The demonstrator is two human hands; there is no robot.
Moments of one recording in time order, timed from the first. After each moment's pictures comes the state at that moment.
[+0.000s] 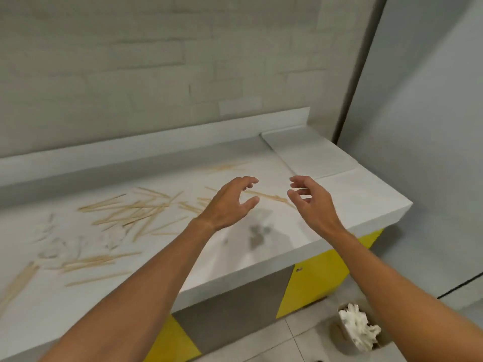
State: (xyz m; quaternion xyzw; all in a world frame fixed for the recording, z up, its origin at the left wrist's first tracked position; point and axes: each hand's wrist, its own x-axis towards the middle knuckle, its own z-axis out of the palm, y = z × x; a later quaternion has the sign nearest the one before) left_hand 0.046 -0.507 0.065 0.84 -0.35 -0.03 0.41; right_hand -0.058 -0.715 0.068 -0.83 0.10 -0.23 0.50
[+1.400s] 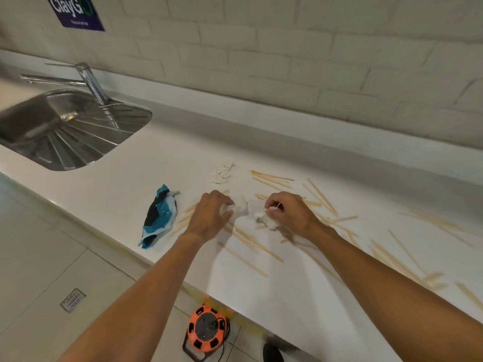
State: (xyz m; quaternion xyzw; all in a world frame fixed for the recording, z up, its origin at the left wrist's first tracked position) left_hand 0.078 -0.143 -0.005 0.95 0.13 0.09 0.25; right_hand 0.185 -0.356 0.016 -0.85 -0.34 0.14 0.36
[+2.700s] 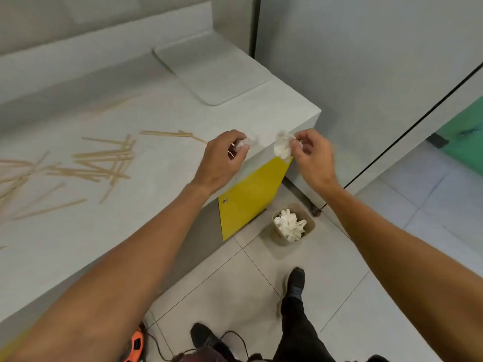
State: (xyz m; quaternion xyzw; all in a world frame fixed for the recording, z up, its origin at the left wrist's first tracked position) left_hand -0.034 -0.695 0.001 0.76 -0.42 -0.04 0.49; right_hand -0.177 -0.866 0.008 -0.81 0.29 -0.30 0.41
